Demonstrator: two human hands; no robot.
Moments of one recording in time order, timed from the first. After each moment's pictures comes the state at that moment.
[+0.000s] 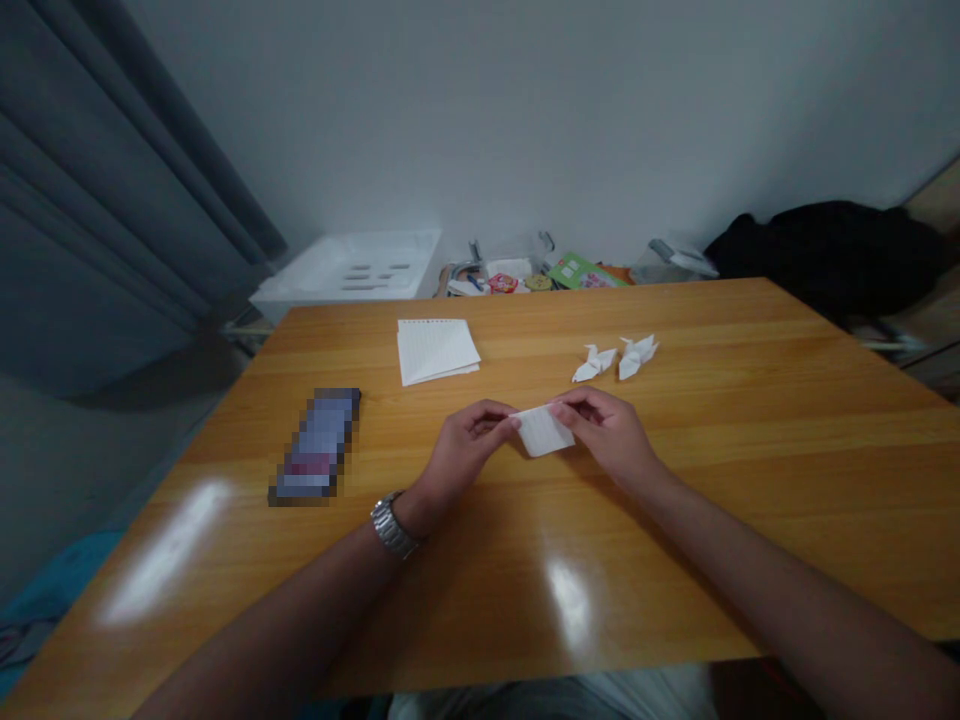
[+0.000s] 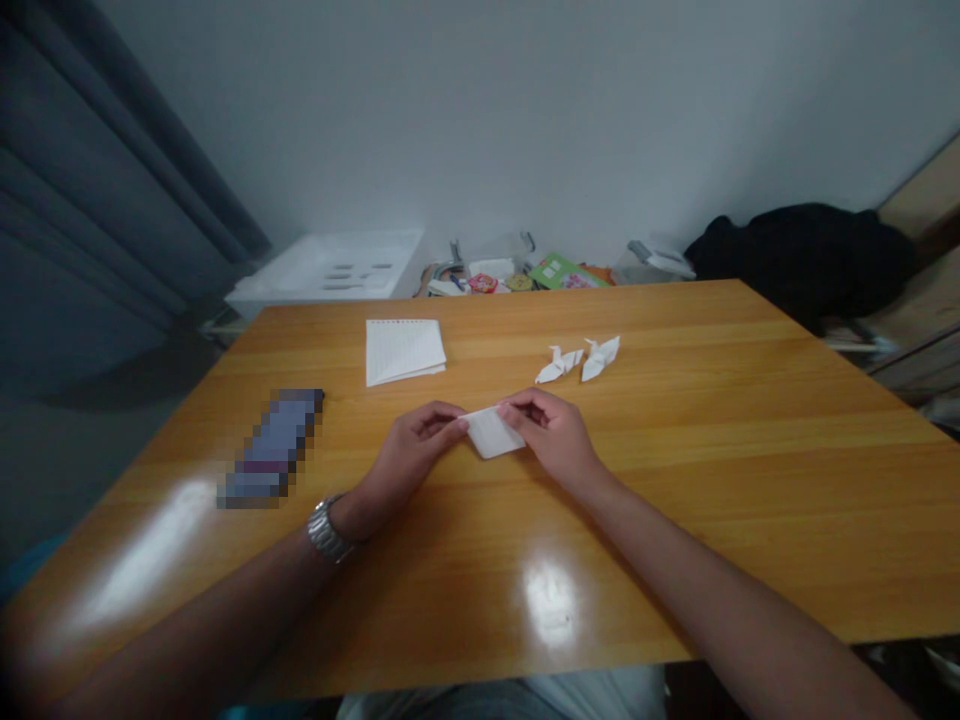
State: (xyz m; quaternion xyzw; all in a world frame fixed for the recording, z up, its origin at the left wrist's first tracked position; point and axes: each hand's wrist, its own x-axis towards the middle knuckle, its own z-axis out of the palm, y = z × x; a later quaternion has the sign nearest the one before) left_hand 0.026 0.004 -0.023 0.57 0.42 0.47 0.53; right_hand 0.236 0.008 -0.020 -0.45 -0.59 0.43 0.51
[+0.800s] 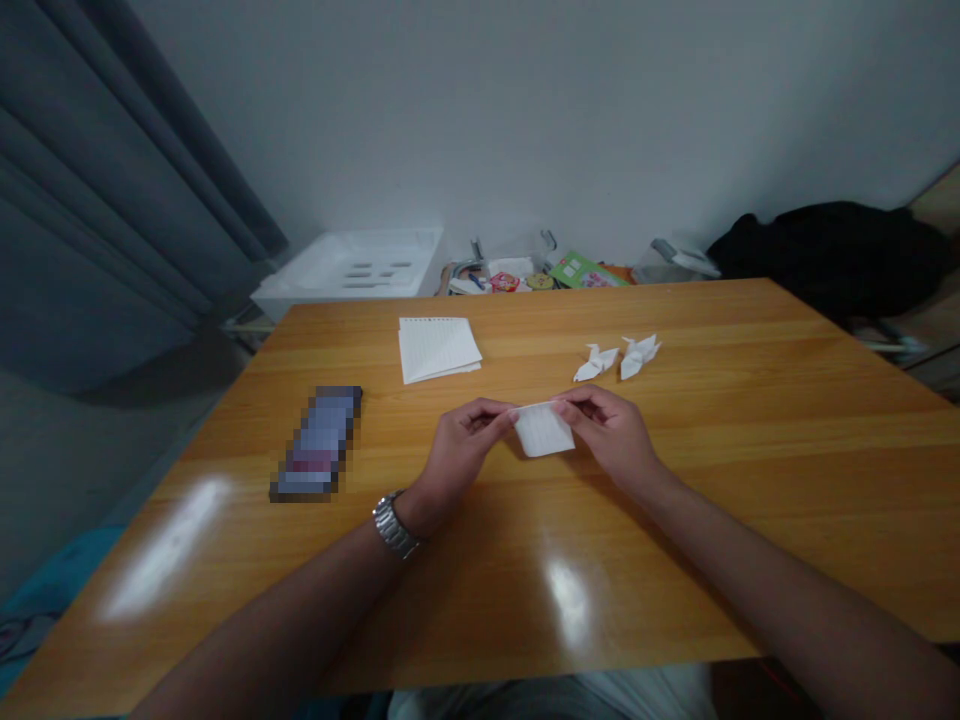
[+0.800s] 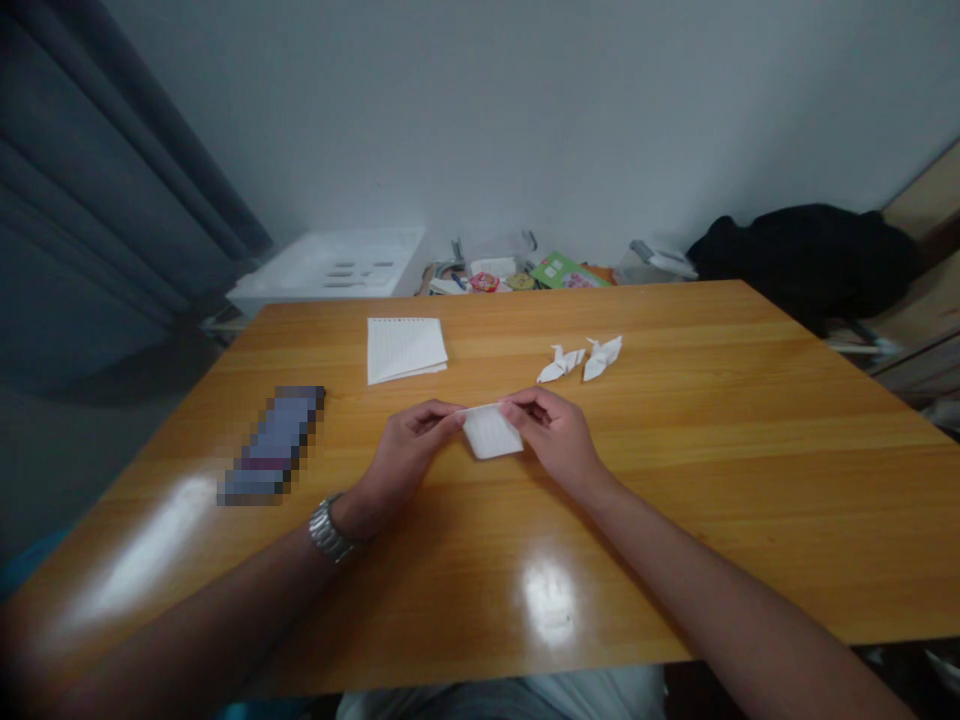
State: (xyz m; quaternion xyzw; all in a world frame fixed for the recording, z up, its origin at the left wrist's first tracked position) left_hand 0.028 0.001 -0.015 0.54 0.44 0.50 0.52; right_hand 0.235 0.005 -0.018 -0.46 -0.60 0.41 0.52
